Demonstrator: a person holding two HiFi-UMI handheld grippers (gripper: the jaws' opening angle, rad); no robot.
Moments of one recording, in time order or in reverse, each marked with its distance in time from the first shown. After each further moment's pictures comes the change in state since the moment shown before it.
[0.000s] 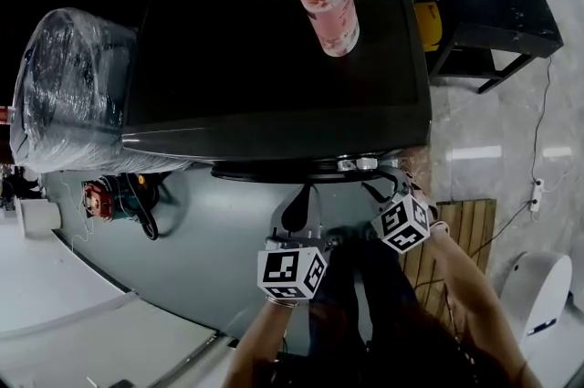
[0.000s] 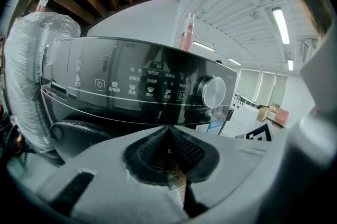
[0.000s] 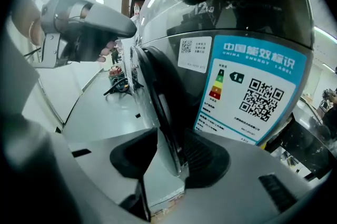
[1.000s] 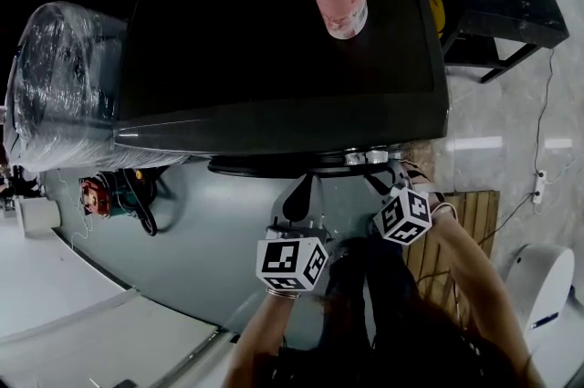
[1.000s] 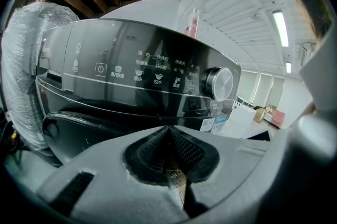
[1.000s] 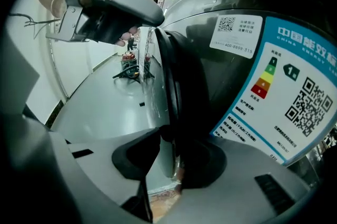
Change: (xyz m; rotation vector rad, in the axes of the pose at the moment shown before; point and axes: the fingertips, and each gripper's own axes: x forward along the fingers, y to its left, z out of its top) left arm 0.017 0.014 -0.016 -0.015 0.012 -0.035; right arm 0.029 0.013 -0.014 -0.224 0.048 0.045
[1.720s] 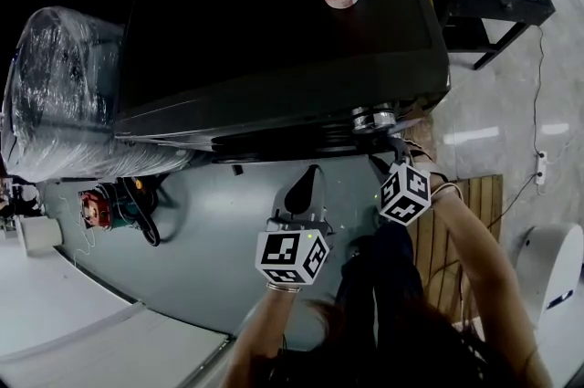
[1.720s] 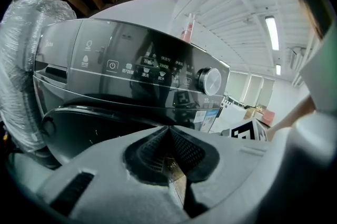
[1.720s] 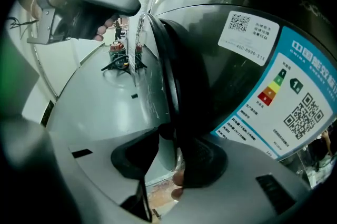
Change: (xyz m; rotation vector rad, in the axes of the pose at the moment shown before) left arm -0.024 0.006 -0.015 0.013 0.002 -0.096; right arm 0.002 0.001 -0.001 0.052 0.135 -0.094
